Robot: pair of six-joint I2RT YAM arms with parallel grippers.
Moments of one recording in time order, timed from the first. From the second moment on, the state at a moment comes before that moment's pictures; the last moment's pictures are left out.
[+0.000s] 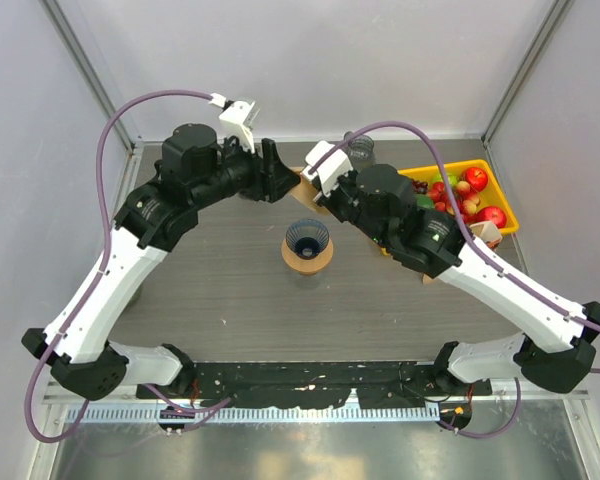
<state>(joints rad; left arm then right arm) -0.64 1.30 1.70 -0.65 0.20 -0.30 0.95 1.27 1.49 -0.45 0.32 -0.37</state>
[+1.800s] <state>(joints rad) -0.68 1.27 1.52 -0.43 -0.14 -0.61 1.05 1.46 1.65 -0.39 0.71 -0.01</state>
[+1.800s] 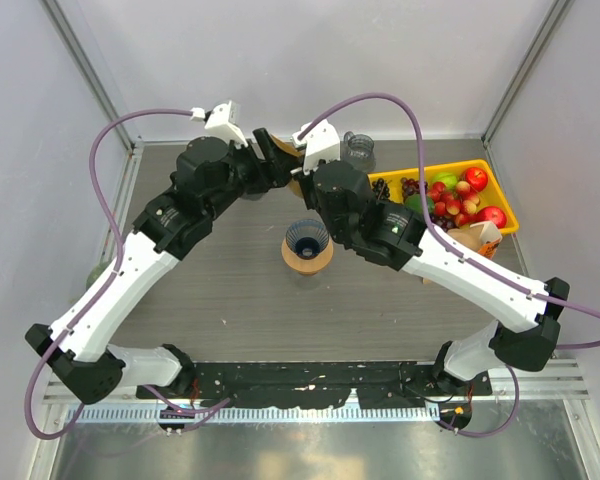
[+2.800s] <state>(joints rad) -0.73 1.29 1.51 -0.39 -0.13 -0.57 1.06 1.49 1.70 -0.39 0.80 0.08</state>
